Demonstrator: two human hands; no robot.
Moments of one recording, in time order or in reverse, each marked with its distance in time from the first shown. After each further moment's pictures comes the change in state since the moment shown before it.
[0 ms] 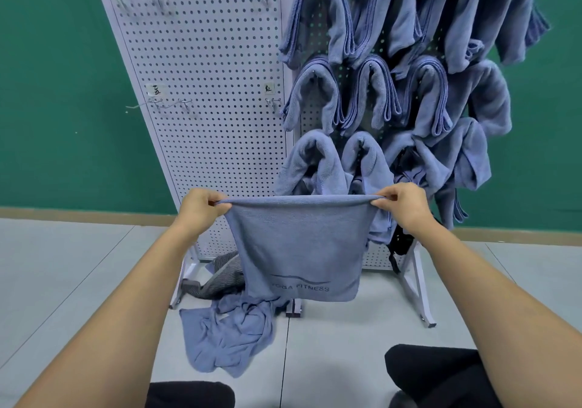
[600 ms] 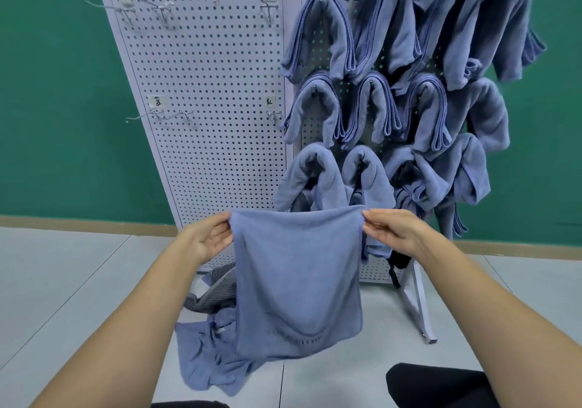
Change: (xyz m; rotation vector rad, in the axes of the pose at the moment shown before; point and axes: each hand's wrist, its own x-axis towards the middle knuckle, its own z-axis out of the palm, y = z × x) left_hand -0.002 -0.001 0.011 -0.989 -0.113 -0.595; right_hand -0.004 -0.021 0.005 1.062 -0.208 0.674
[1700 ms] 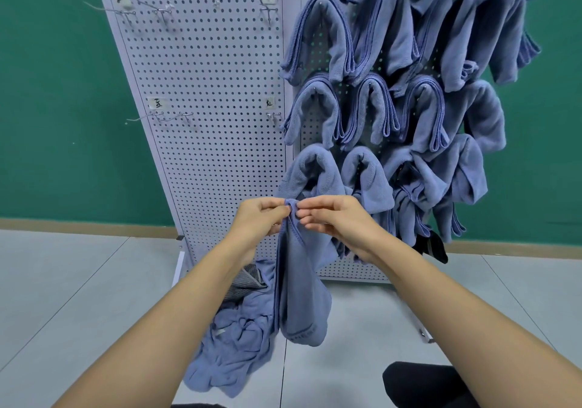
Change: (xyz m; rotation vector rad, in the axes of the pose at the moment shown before) left_hand -0.042 -0.019 0.073 0.475 -0.189 0.448; right_hand -0.053 0.012 0.083 -0.352 -0.390 -0.361
